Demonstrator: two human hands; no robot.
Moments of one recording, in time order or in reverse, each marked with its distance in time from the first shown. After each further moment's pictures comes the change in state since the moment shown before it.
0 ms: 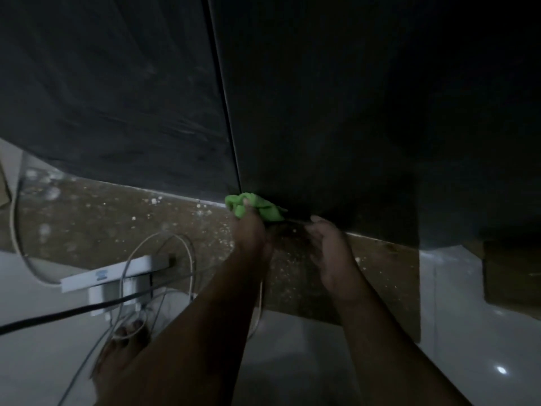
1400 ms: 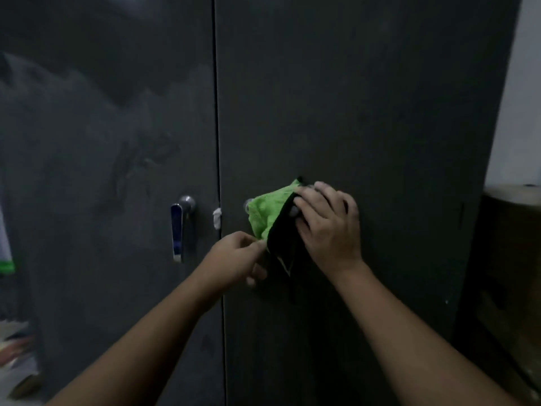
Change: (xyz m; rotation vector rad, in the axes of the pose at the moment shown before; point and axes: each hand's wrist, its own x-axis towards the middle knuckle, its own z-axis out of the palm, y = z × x) left_hand -0.549 0.374 0.209 1.095 -0.552 1.062; right_hand -0.501 -0.493 0.002 -0.827 1.089 -2.279
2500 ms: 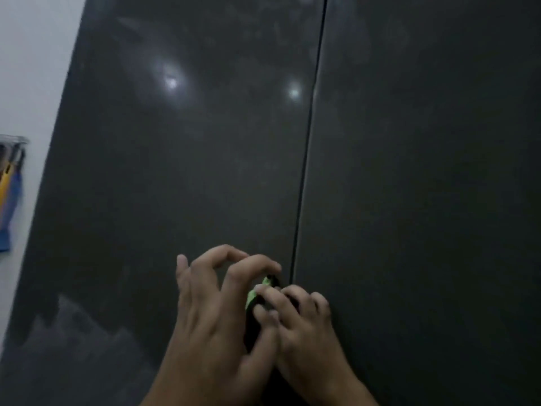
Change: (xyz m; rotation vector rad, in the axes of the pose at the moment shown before) left_hand 0.059 0.258 -0.253 0.357 0.752 0.951; right_hand 0.348 -0.062 0.037 0.052 -0.140 -0.281
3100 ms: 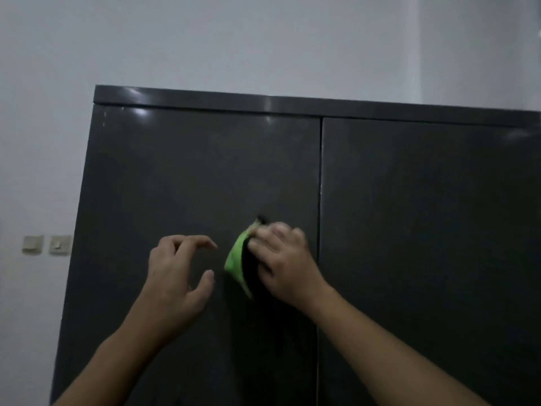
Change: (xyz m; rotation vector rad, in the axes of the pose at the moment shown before) left_hand 0.211 -0.100 -0.113 0.008 -0.259 -0.166; right_hand 0.272 0.060 -0.064 -0.039 0.006 0.001
